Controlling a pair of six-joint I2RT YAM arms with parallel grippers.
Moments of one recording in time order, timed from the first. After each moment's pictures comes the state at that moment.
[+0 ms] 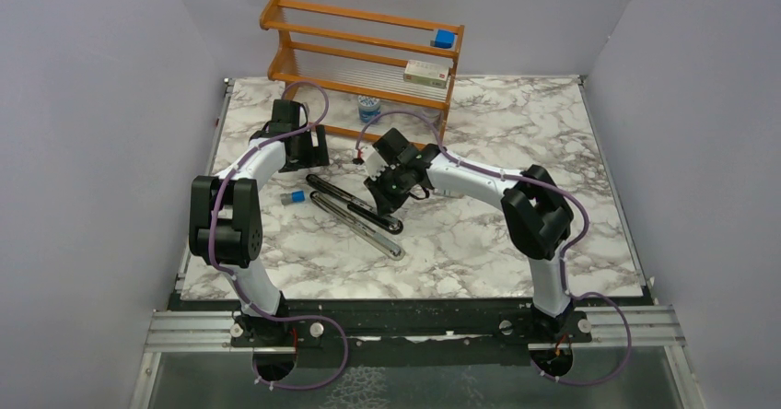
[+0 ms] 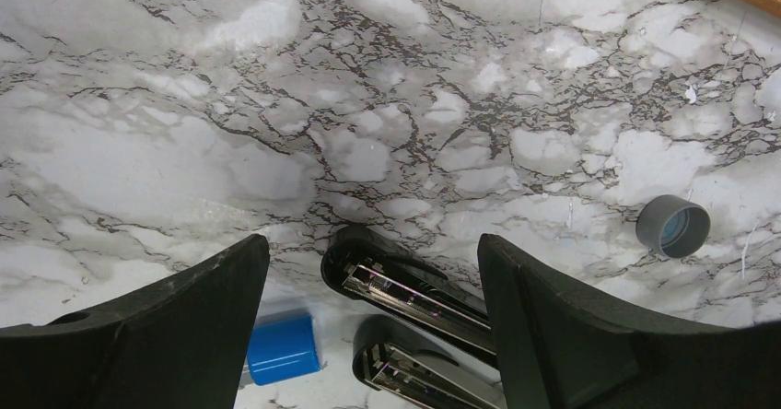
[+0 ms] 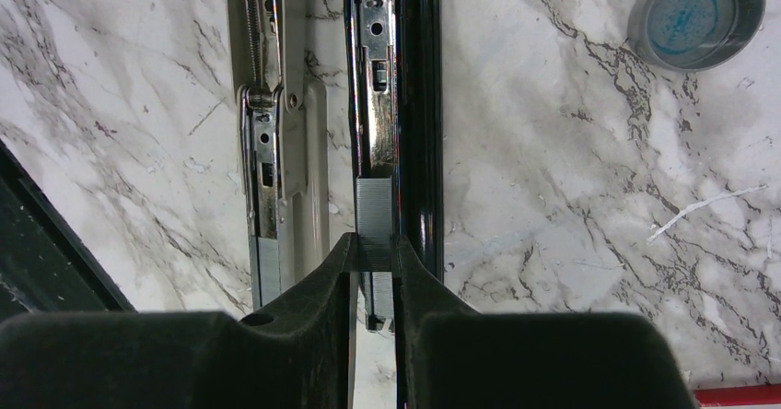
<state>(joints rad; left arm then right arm) -0.08 1.75 1.20 -0.41 0.08 -0.23 0.82 2.02 1.54 -0.56 -0.31 -0.07</state>
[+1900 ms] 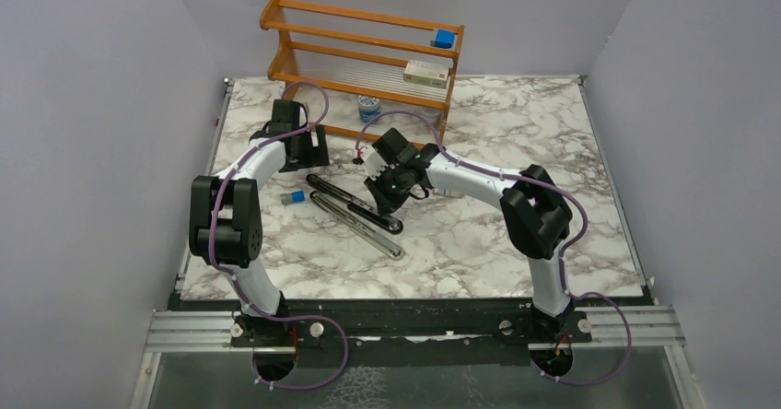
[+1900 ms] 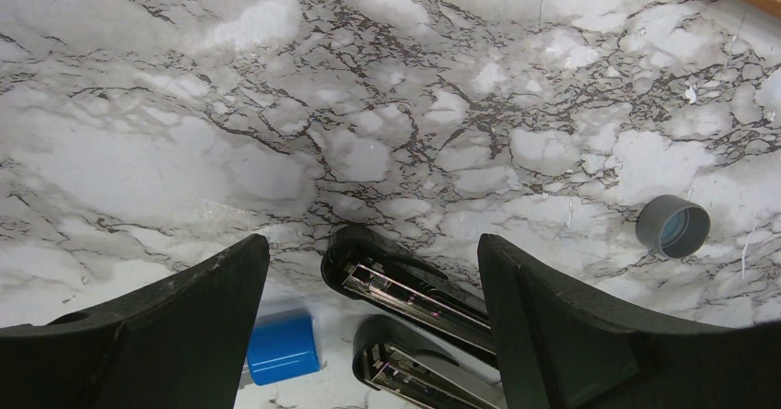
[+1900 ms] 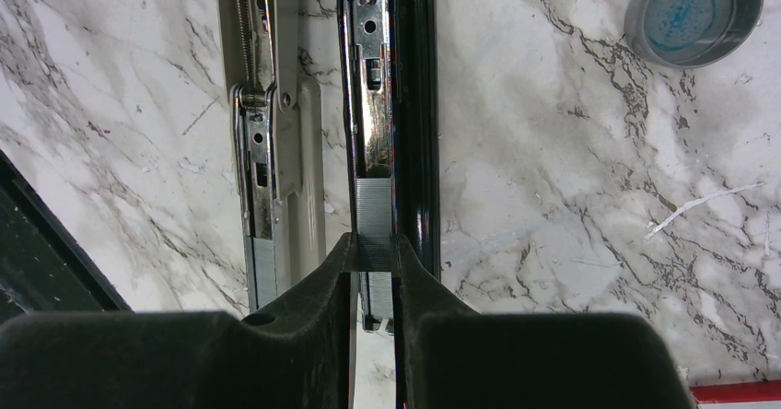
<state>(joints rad) -0.08 1.75 1.20 -0.41 0.08 -0.23 0.82 2.03 1.54 -0.58 -0.30 -0.07</state>
